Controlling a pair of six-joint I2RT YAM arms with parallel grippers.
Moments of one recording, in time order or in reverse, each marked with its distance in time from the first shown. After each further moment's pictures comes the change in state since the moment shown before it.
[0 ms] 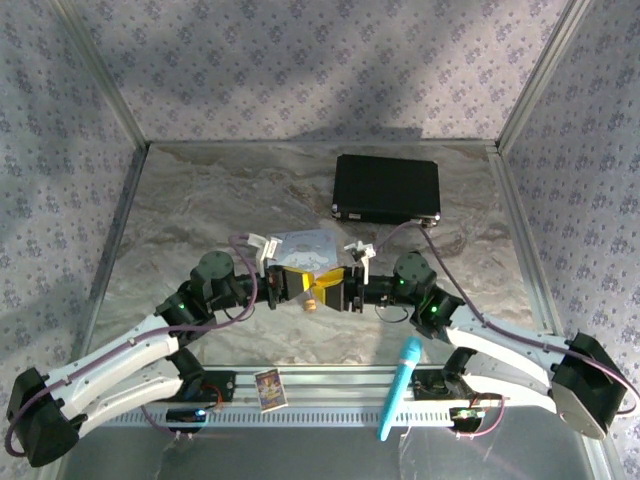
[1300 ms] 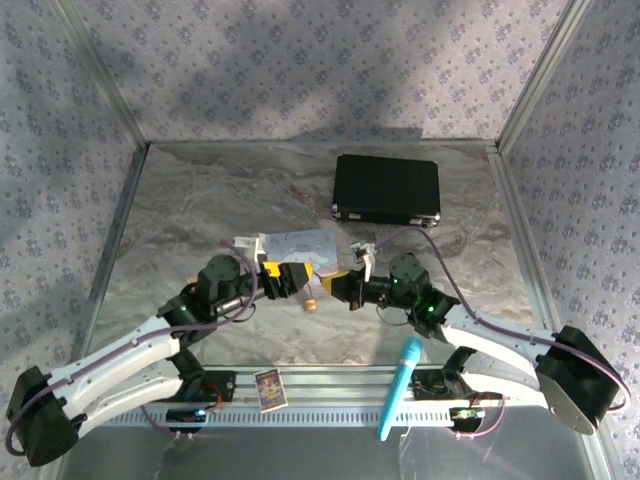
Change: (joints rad) left arm -0.007 0.069 -0.053 -0.115 -0.384 -0.107; right arm -0.076 0.061 -0.060 -0.117 0.180 0.043
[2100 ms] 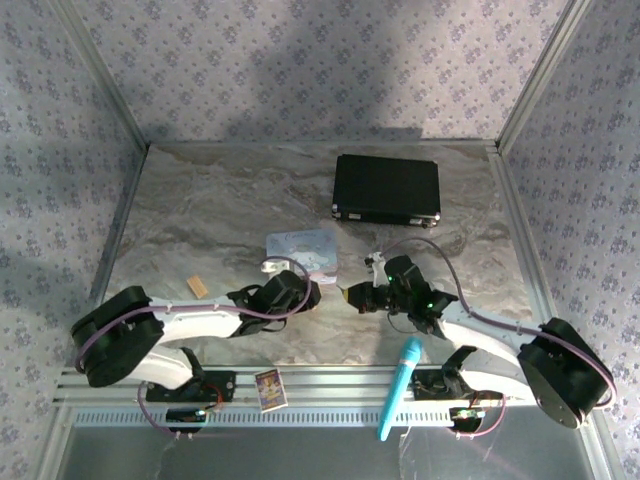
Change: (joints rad) left arm -0.163 0.531 0.024 0.093 -0.302 -0.224; right arm -0.077 0.066 -0.046 -0.215 0.047 0.000
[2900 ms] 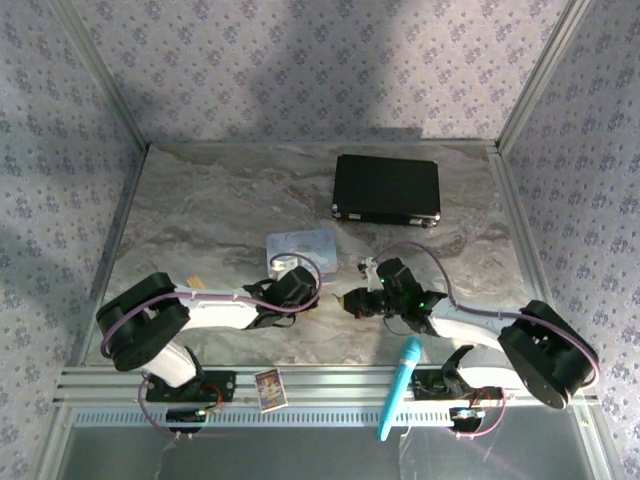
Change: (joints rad) left arm -0.001 0.139 0.094 -0.043 0.007 -0.040; right arm 0.030 0.126 -0.006 0.074 -0.037 0.003
